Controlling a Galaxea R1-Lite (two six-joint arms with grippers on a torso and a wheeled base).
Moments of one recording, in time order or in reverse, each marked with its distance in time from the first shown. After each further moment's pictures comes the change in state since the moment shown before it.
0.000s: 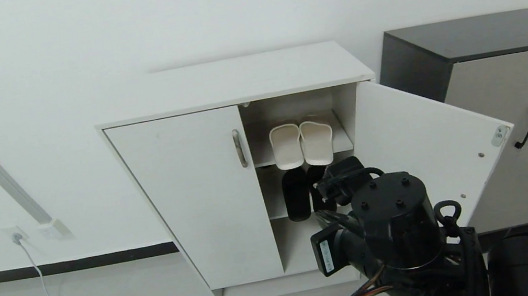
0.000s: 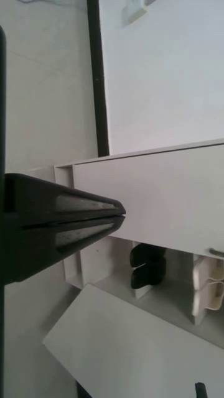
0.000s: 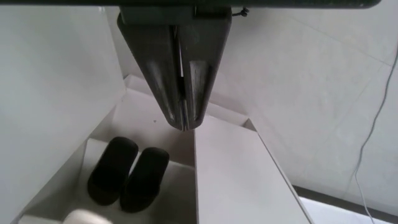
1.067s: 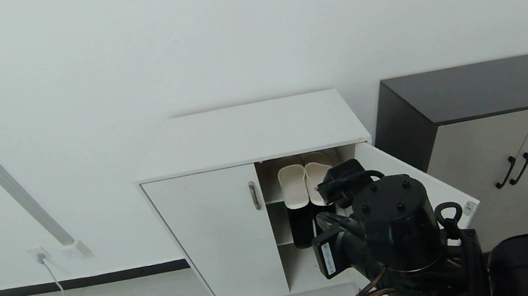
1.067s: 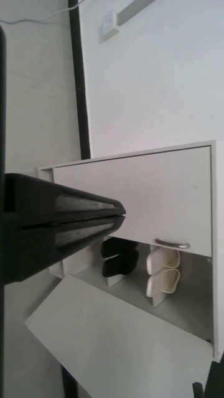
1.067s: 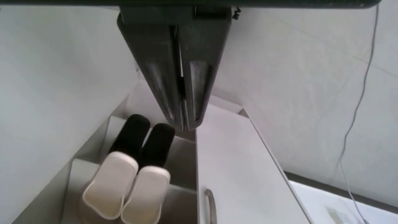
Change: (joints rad) left arm 0.000 0.000 0.000 0.000 0.000 0.002; right arm -0.001 0.000 0.011 -0.002 0.001 -0.003
